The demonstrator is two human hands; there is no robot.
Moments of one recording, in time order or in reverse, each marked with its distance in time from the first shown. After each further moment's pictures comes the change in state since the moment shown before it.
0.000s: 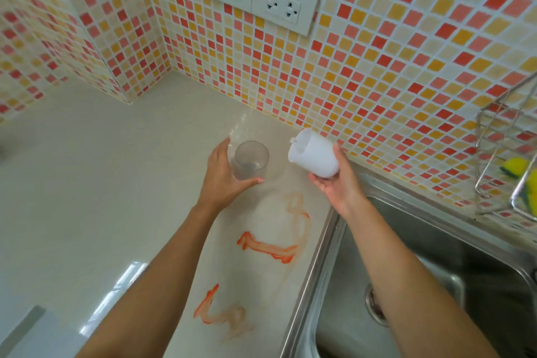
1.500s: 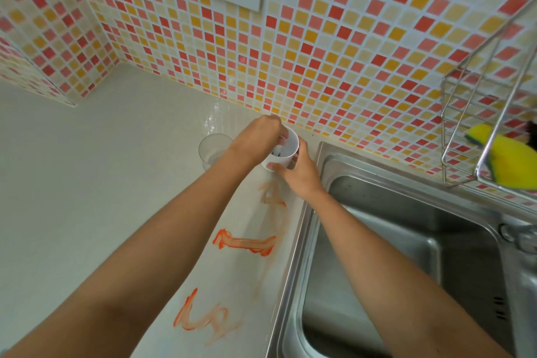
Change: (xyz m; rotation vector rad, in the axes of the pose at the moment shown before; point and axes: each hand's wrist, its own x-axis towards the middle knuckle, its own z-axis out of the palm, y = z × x) left_hand 0.064 0.128 0.059 0.471 -0.400 0.491; right_hand 0.030 0.038 -0.019 -0.962 0.001 -0.369
